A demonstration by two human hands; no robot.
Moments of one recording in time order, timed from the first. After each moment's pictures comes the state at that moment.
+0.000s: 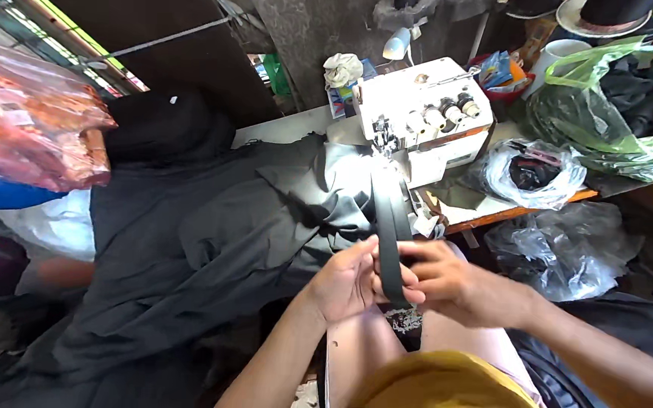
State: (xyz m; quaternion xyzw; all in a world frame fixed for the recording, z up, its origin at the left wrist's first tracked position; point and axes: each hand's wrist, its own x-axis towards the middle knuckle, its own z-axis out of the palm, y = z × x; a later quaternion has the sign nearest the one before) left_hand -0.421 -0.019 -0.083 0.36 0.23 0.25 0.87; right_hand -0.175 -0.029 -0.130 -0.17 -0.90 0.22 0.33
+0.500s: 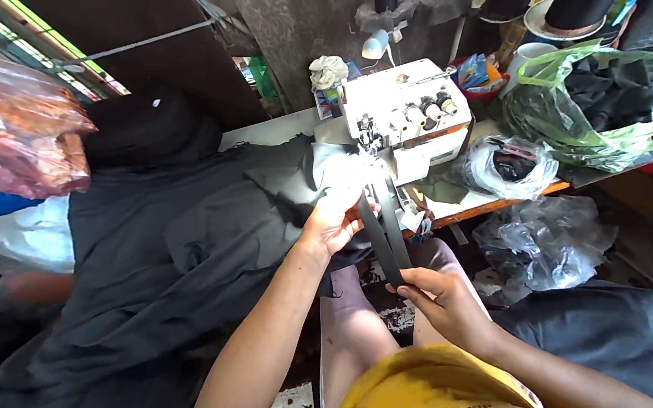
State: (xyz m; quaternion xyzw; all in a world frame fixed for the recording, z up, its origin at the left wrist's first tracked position) left_hand -0.392 0.043 -0.062 0.29 0.47 0.44 0.71; right_hand -0.205 -0.083 -0.155 -0.39 -0.73 0.31 0.48
